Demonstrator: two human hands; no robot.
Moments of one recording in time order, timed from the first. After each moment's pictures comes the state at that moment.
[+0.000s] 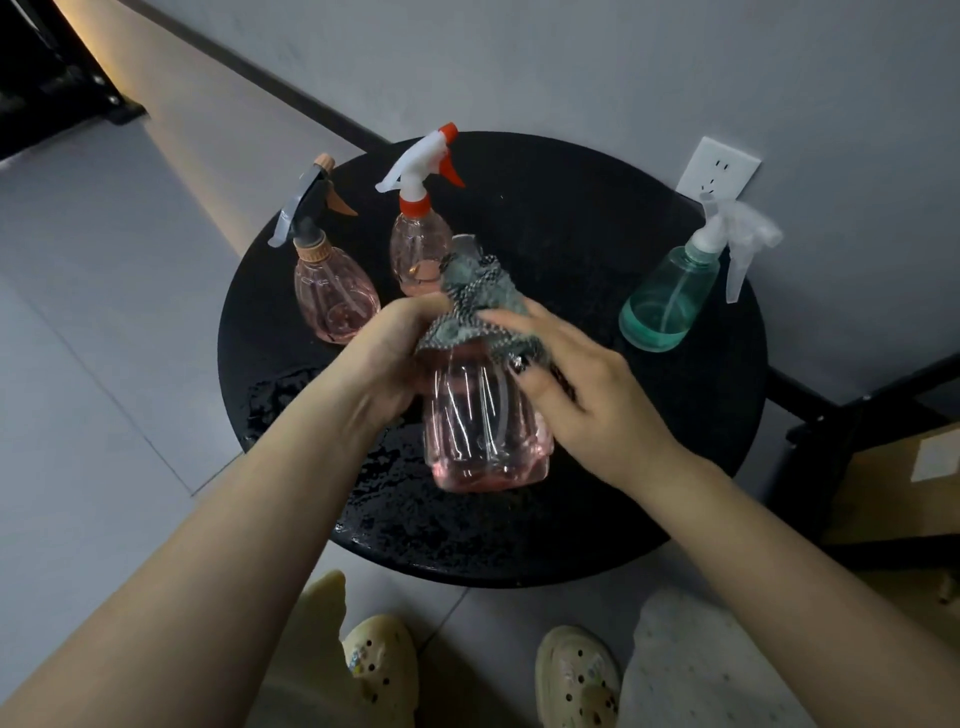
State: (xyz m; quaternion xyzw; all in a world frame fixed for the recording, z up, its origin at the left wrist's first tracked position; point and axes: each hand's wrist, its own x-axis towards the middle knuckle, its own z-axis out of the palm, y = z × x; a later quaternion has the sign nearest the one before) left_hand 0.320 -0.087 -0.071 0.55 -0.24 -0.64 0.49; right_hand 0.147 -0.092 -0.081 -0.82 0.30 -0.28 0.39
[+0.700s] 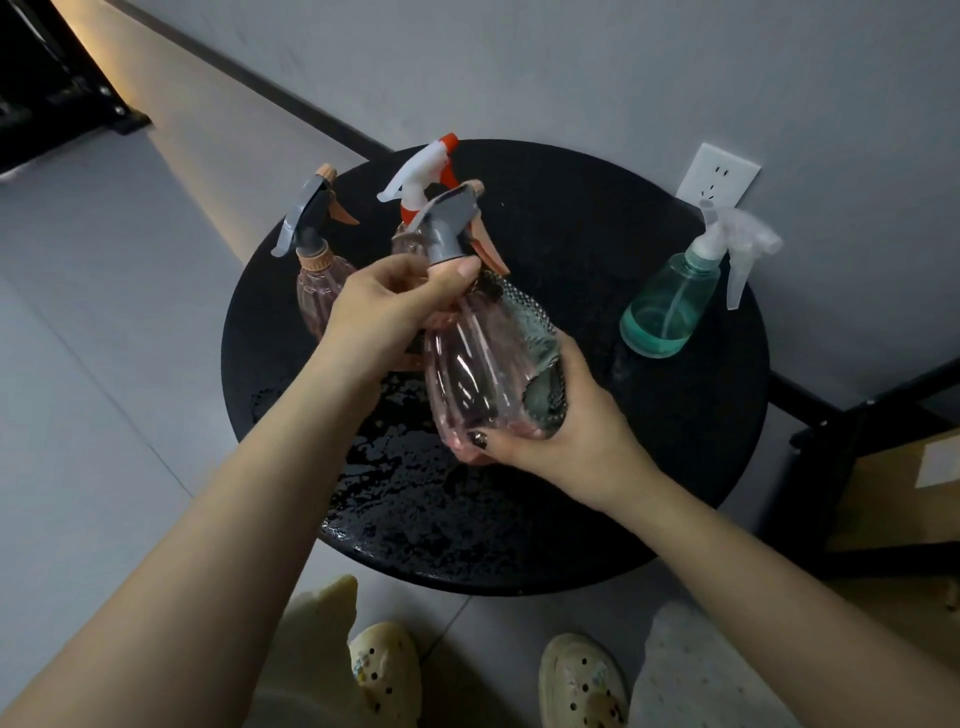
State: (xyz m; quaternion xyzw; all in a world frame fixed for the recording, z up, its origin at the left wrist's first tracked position) left_hand 0.329 -0.082 -0.048 0.65 -0.39 -0.44 0.48; right_hand 0.151 -0.082 -0.098 -0.70 0.39 -0.29 0.52
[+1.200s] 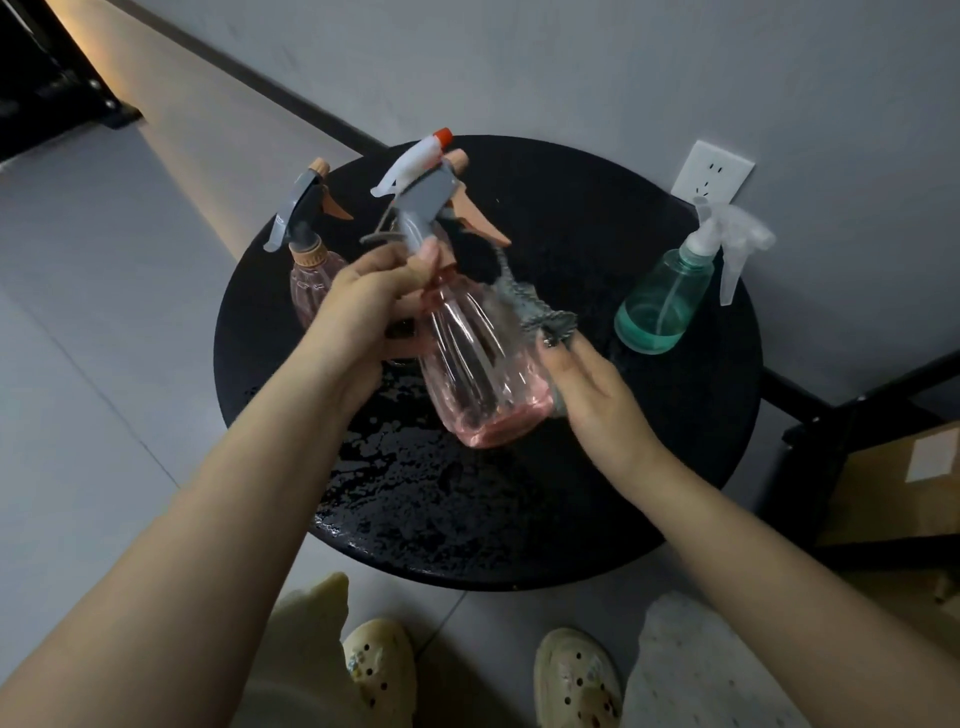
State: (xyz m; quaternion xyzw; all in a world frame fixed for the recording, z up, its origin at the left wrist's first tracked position) left_hand 0.328 -0.083 -0.043 0.59 -0.33 -0.51 0.53; right_hand 0.150 -0.094 -0.094 -0.61 0.39 -0.35 0.60
